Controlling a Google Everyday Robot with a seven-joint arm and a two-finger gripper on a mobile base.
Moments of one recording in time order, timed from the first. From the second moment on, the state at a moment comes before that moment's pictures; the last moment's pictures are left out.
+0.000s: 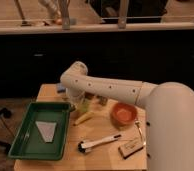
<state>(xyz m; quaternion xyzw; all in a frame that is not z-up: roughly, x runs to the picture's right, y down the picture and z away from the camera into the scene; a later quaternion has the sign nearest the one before) -0.112 0.083 0.810 -0.24 -0.18 -0.37 0.88</state>
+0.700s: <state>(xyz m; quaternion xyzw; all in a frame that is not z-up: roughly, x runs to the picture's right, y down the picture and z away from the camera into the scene) -0.175 0.108 0.776 -0.22 -0.29 -0.44 0.82</state>
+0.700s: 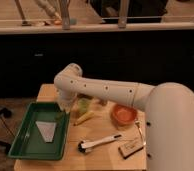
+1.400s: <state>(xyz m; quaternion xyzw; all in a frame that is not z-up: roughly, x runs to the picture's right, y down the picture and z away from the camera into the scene) -0.223 0.146 0.769 -0.25 -0.40 -0.45 0.76</state>
